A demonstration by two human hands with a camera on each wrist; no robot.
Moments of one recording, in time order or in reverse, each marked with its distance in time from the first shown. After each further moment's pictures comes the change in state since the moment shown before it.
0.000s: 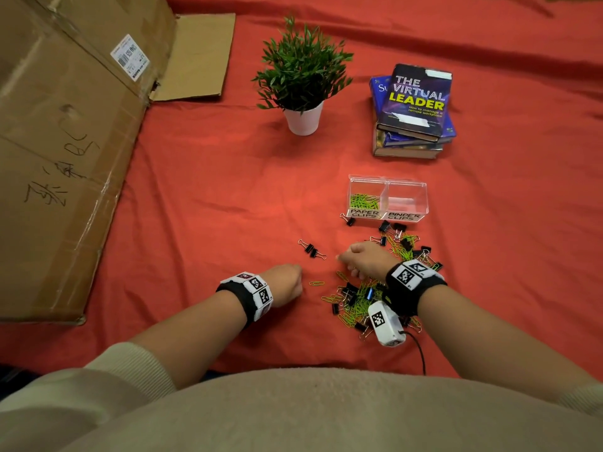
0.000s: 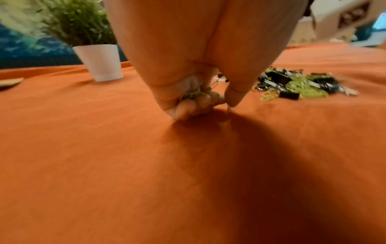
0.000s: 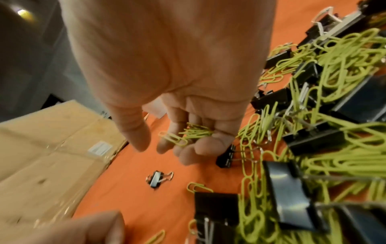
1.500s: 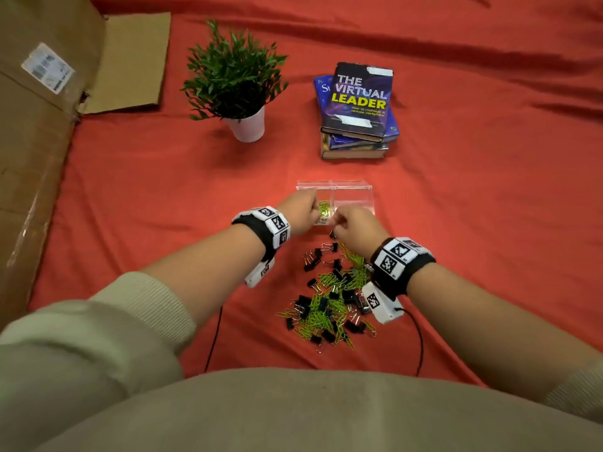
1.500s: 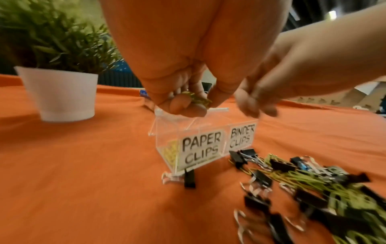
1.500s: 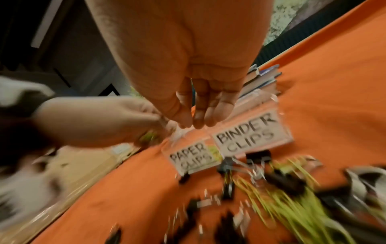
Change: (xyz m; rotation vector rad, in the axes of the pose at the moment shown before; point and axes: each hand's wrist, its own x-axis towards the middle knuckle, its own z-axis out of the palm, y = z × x) left_hand 0.123 0.110 -0.117 -0.184 0.244 0.061; right_hand -0.005 -0.006 -0.096 -0.372 0.368 -0.262
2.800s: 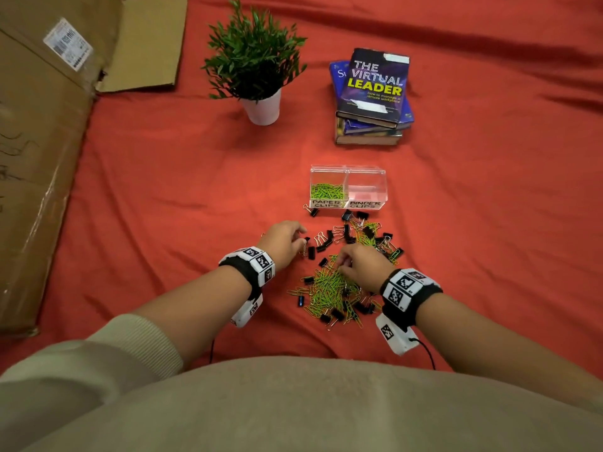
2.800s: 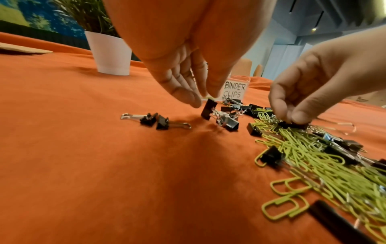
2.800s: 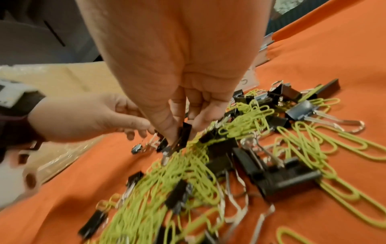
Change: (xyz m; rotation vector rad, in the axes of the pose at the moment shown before) left_hand -0.084 -0.058 0.059 -0.137 0.102 -0.089; right_hand -0.066 0.023 0.058 -0.104 -0.260 -0.024
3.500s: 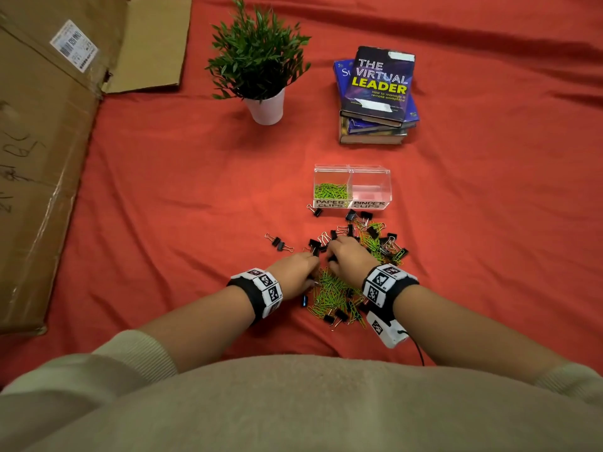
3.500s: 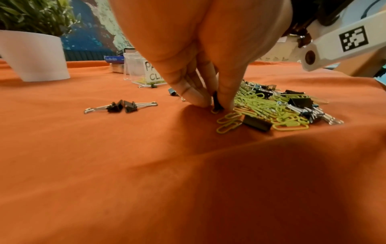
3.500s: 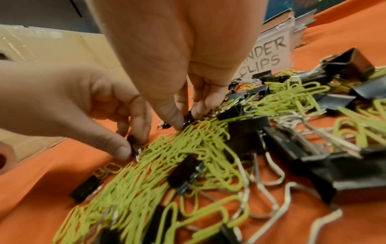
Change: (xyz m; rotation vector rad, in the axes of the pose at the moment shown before) left_hand -0.030 0.000 0.029 0.299 -0.302 0.242; right_hand 0.029 -0.014 0.019 -0.165 0.032 -0.057
